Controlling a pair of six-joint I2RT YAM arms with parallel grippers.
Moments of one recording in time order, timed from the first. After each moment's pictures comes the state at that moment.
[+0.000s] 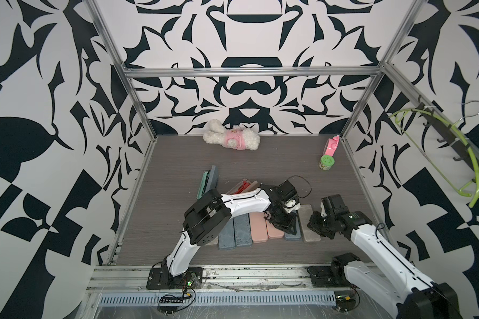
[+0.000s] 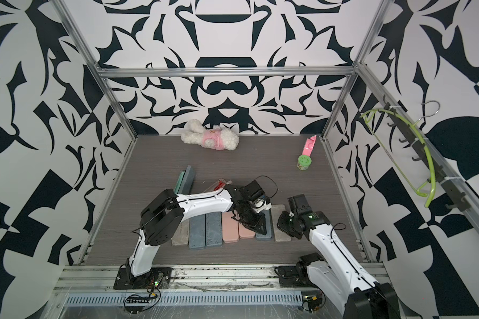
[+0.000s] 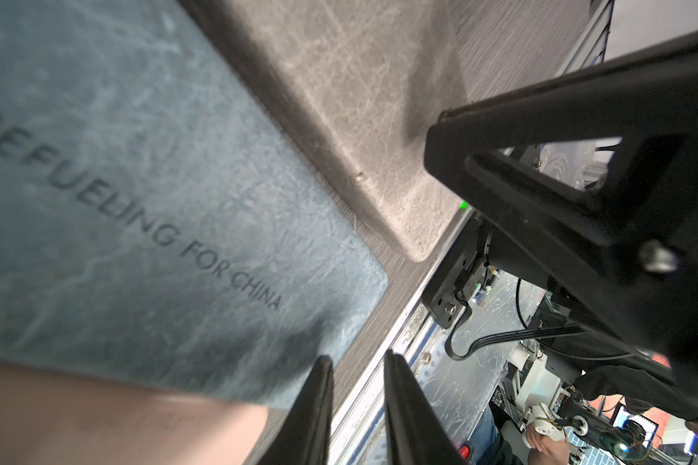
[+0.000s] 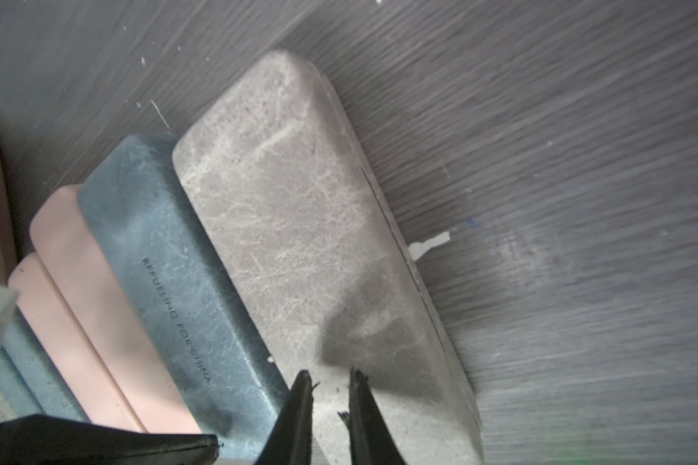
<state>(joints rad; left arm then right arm) -1.08 2.10 1.56 -0.65 0.64 -0.52 0.22 0.89 0.50 -0.80 -0.20 0.76</state>
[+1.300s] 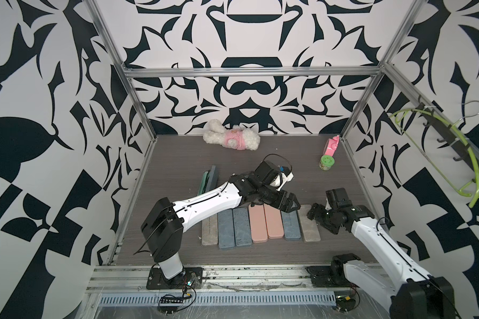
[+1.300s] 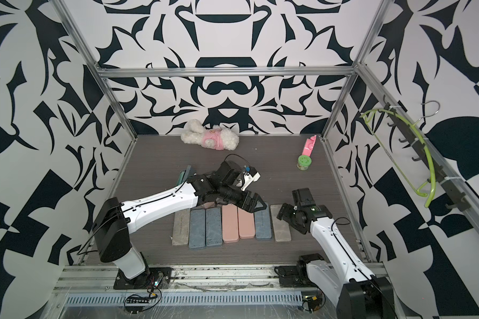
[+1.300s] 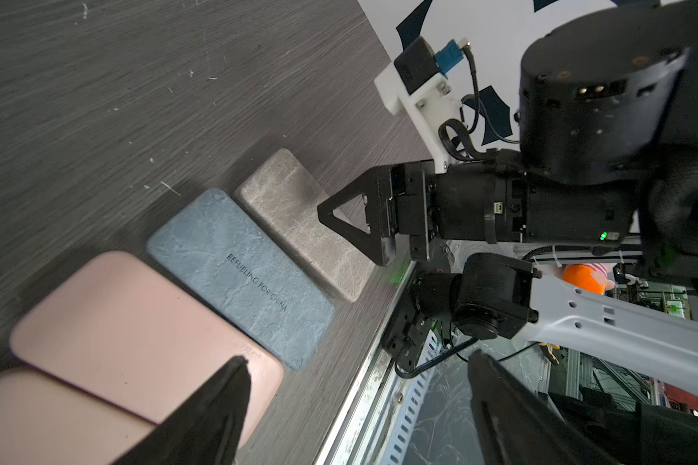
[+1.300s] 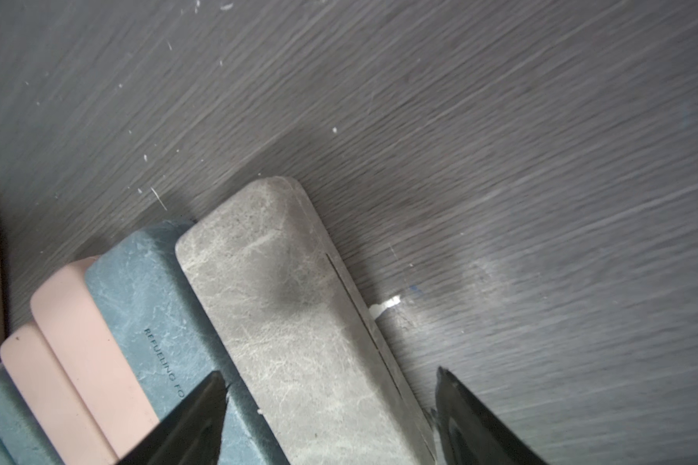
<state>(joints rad) -0.99 1.70 1.39 -0.44 0.49 -0.50 0.13 0.97 0.57 -0.79 -0.12 0.68</state>
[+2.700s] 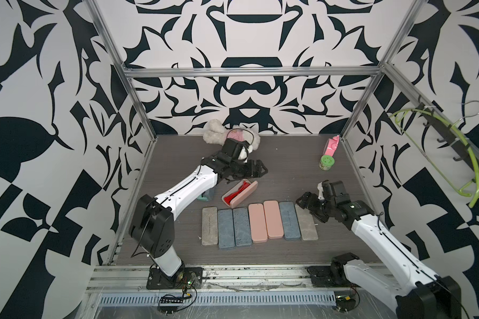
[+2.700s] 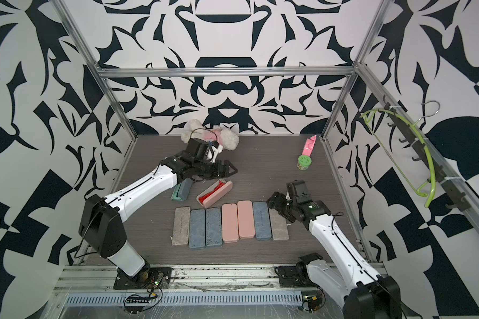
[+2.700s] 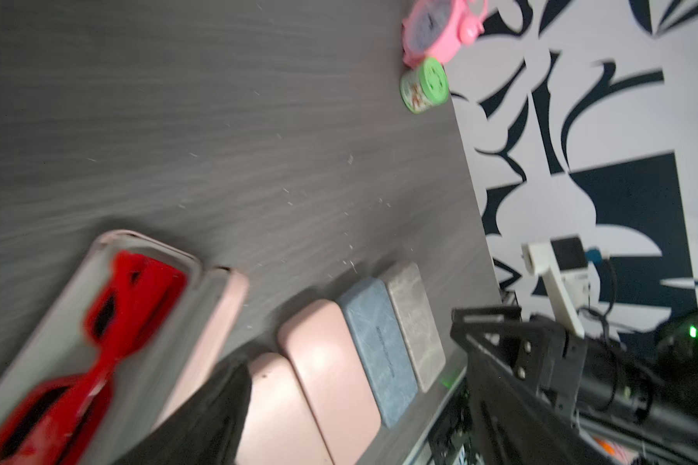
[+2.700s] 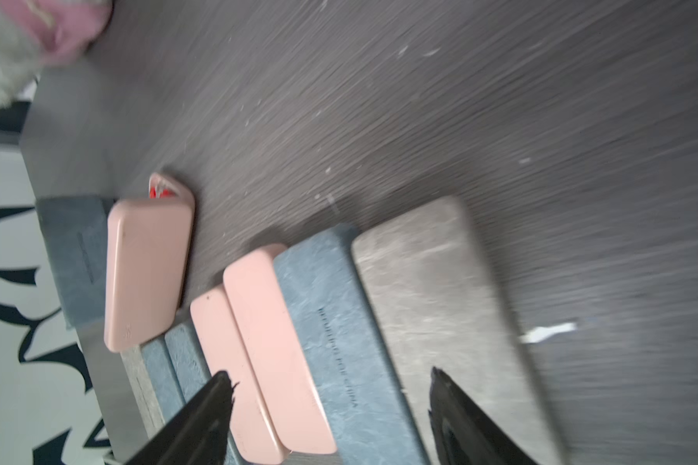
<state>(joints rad) -0.59 1.65 1.39 -0.48 0.43 -0.59 0.32 0.99 0.68 -0.67 -0.23 0.84</state>
